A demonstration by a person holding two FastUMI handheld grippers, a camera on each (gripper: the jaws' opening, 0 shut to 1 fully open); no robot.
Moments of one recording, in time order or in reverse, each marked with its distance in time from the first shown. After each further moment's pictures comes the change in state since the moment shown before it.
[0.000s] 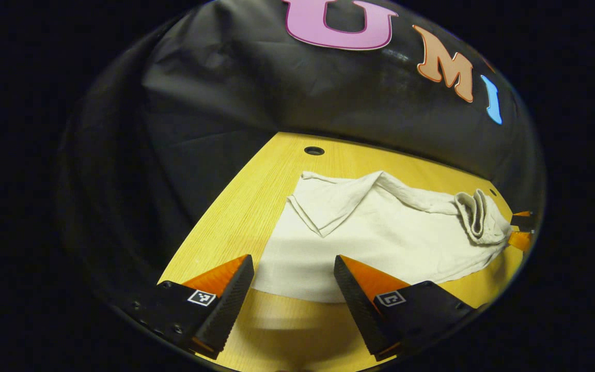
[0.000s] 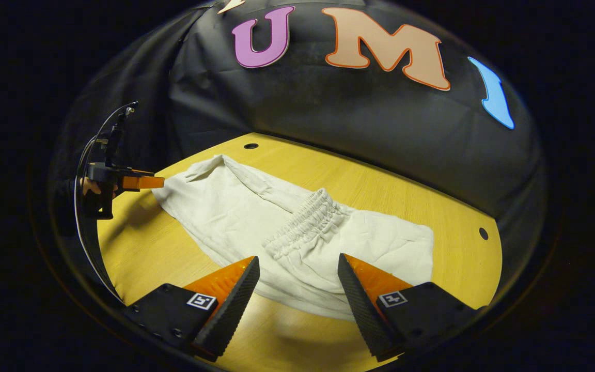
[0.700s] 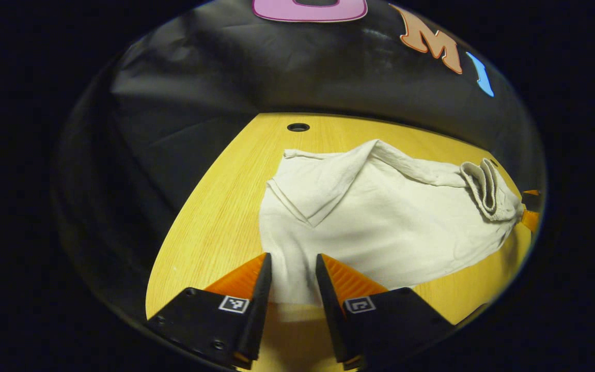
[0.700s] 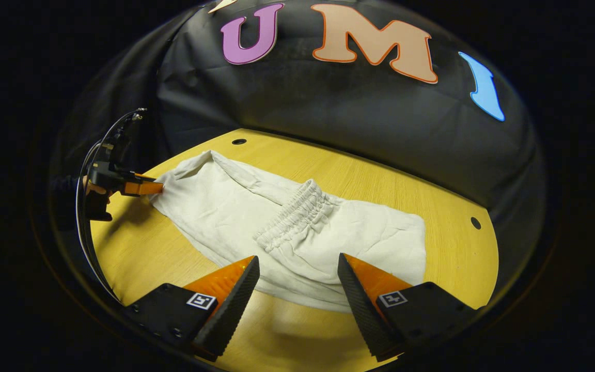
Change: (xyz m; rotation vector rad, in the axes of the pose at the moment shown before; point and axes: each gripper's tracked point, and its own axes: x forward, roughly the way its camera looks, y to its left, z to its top) left arm 0.027 -0.020 -0.014 0.109 0.113 -0.033; right arm -0.006 -0.008 -0.006 0.035 0.019 -0.052
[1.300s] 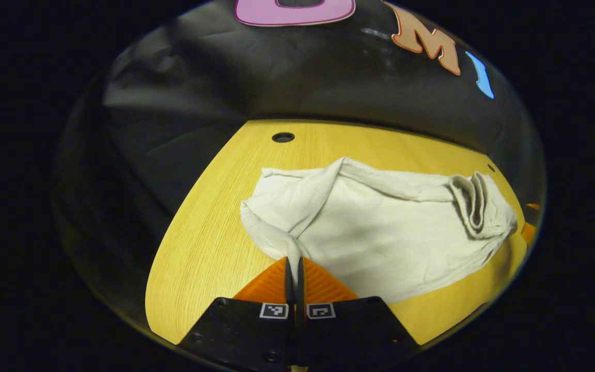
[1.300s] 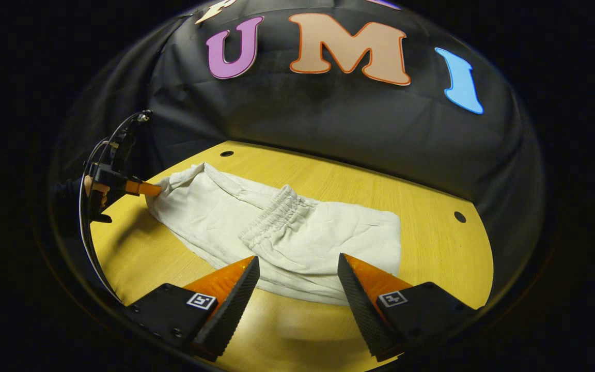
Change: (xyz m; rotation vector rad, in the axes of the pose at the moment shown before) left arm -0.017 -0.040 0.047 -0.032 -0.030 -0.004; right arm -0.036 -0.036 -0.001 0.064 -0.056 -0.044
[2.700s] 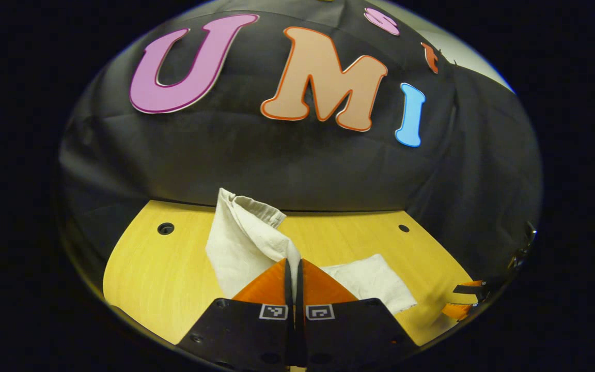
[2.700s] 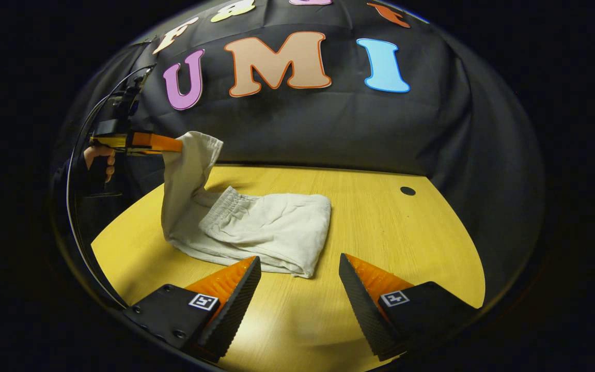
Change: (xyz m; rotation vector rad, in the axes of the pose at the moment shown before) left arm -0.061 -0.268 0.158 0.049 -0.286 -0.368; right arm -0.081 -0.108 -0.040 0.174 -0.077 -0.118
